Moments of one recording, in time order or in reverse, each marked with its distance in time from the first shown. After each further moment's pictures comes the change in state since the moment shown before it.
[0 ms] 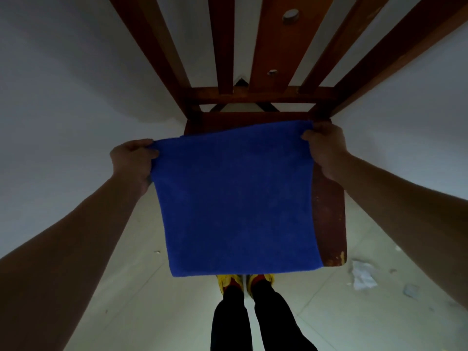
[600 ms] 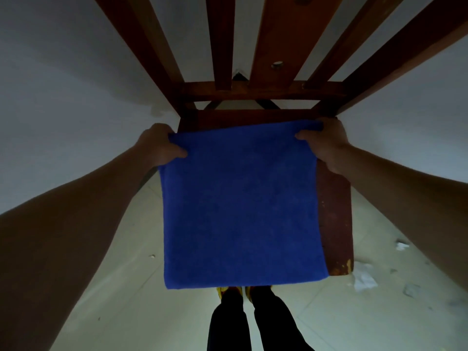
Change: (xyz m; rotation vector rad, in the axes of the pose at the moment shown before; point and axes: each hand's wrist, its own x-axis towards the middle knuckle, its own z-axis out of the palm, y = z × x) left_hand 0.045 0.011 0.052 1.086 -0.363 0.268; right_hand 0.050 0.019 0.011 -0.164 -0.048 -0.027
